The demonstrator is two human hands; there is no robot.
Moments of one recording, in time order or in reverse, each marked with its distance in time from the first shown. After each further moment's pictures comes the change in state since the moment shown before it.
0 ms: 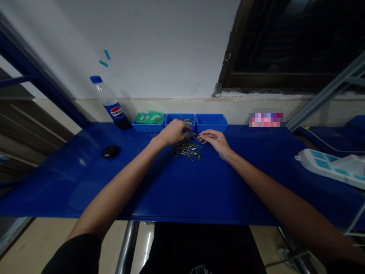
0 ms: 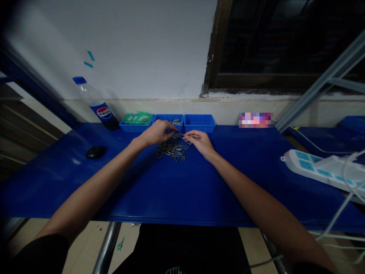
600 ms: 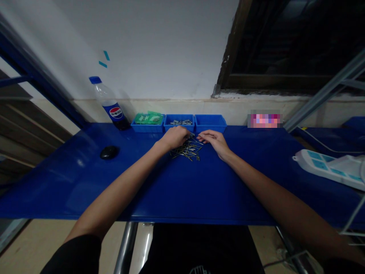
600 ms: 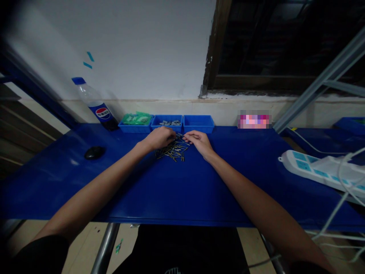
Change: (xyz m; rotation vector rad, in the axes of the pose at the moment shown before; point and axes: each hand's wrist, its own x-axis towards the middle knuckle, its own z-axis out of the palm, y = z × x) left_hand -0.005 0.004 0.016 0.257 -0.150 -0.021; right_hand 0.004 0.005 -0.002 0.019 0.019 0.017
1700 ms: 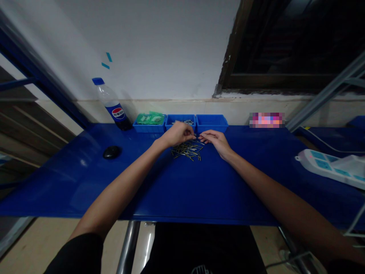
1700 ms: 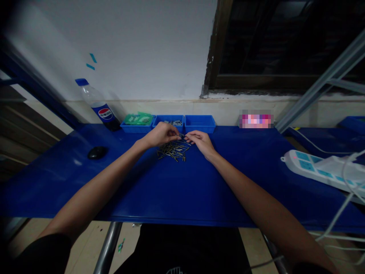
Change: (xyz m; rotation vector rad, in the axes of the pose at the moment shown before) left_hand 0.005 -0.004 -0.008 -0.427 0.161 0.051; right_hand 0.000 -0.001 -0.001 0.033 0.006 0.012
